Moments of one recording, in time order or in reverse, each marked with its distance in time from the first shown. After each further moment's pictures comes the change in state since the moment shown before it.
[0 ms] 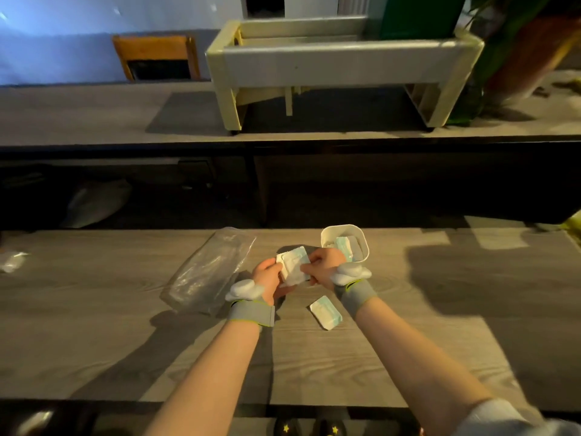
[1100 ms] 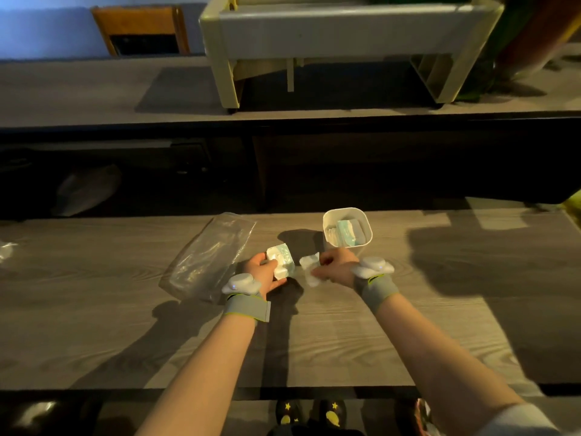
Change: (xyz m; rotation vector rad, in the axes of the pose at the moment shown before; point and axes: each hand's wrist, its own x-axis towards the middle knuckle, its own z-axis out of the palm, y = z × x) left_hand 0.001 -0.016 -0.018 -0.008 0.051 -0.053; right_hand -0.012 0.022 -0.003 -0.125 -0.100 0.071
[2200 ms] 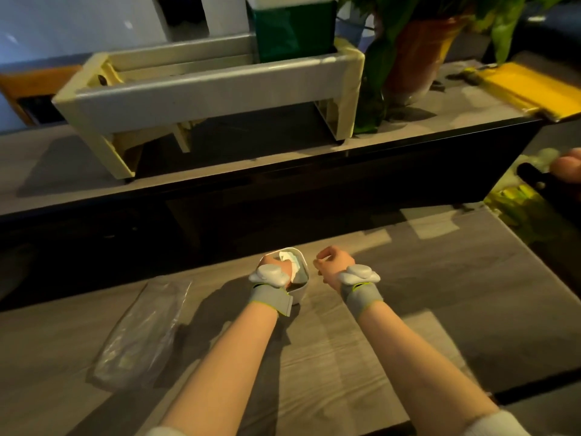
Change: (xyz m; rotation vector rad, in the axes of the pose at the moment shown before) left_hand 0.003 0.055 0.166 0.735 -0.029 0.163; right_hand 0.032 0.059 -0.095 0.313 0.406 0.256
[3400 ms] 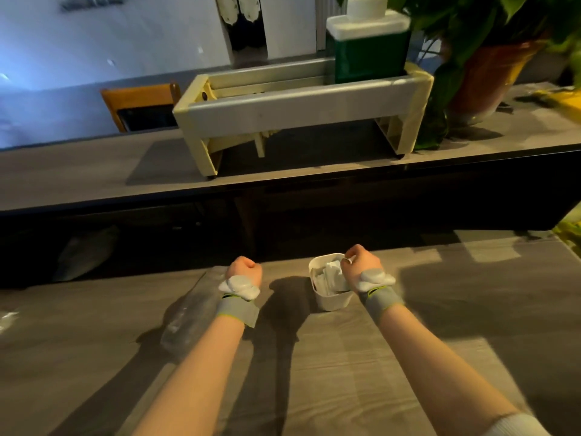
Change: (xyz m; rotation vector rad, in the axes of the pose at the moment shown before) left_hand -0.011 -0.064 -0.132 0.101 0.367 0.056; right_hand -0.032 -0.049 0.020 -0.278 0.078 -0.197
